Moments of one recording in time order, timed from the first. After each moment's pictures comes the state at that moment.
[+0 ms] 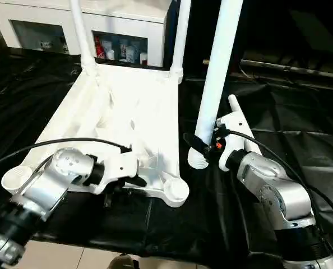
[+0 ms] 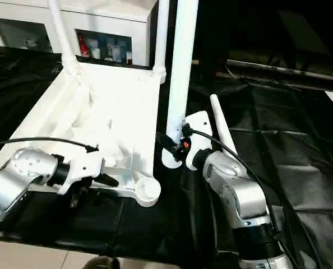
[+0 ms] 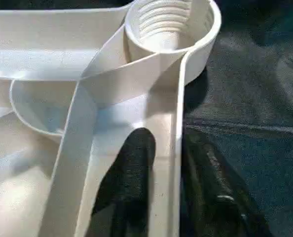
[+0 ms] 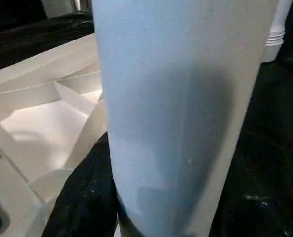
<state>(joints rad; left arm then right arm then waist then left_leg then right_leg) -0.45 0.69 -0.44 0.19 -0.08 0.15 -1.22 -0.33 -0.21 0.09 -0.05 0.30 0.55 0.45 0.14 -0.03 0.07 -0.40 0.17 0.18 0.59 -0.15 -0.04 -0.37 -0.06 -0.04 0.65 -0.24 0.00</state>
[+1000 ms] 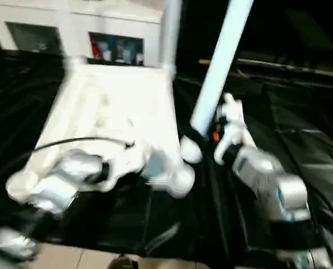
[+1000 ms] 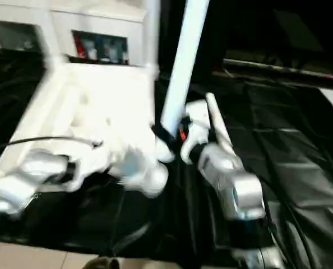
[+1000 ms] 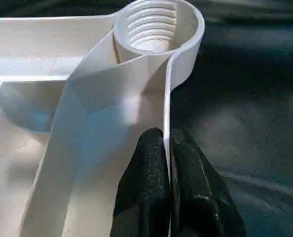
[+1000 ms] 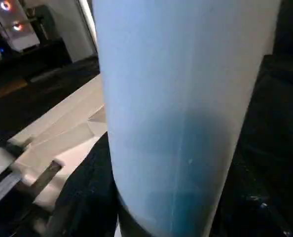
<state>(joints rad) -0.49 0.53 -0.36 0.30 -0.06 0.28 -1.02 -0.43 -0.15 0.01 -0.01 0.44 0.62 0.50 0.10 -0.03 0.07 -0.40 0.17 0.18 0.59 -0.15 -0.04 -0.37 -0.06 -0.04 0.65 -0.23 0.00</state>
